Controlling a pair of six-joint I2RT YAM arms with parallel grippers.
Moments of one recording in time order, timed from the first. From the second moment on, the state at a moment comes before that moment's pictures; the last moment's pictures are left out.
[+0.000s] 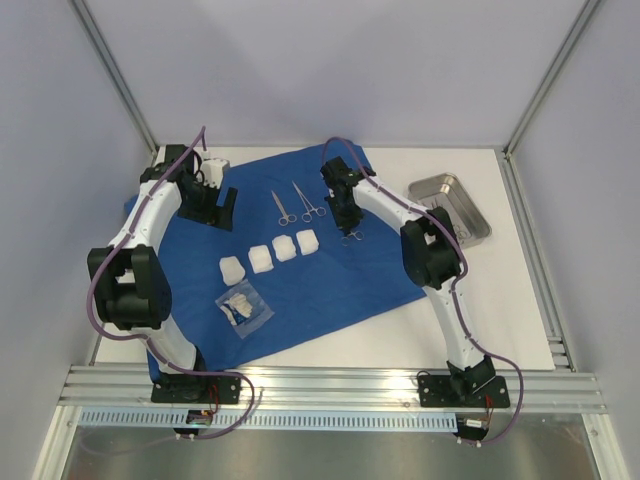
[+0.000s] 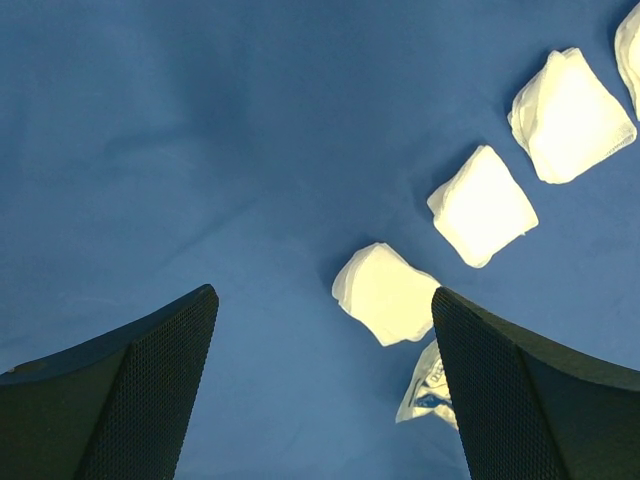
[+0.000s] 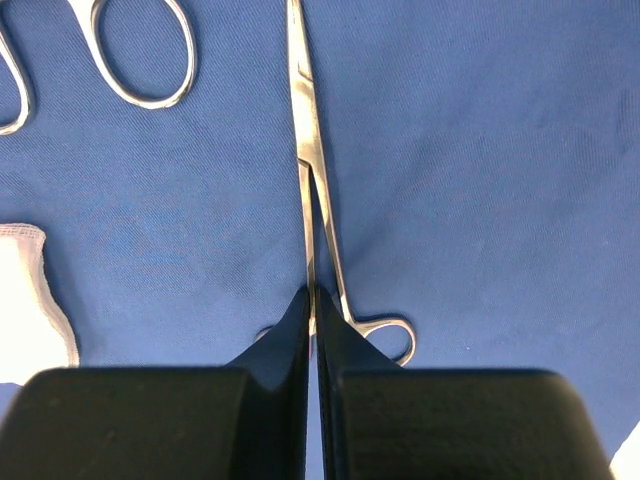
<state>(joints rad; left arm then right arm) 0.03 1.70 1.45 -0.88 0.26 0.31 0.55 2.38 2.04 -0.91 0.10 0.19</state>
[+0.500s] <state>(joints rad) 0.03 1.70 1.55 -0.91 0.26 0.32 0.48 2.14 1.97 -0.85 0.09 0.09</state>
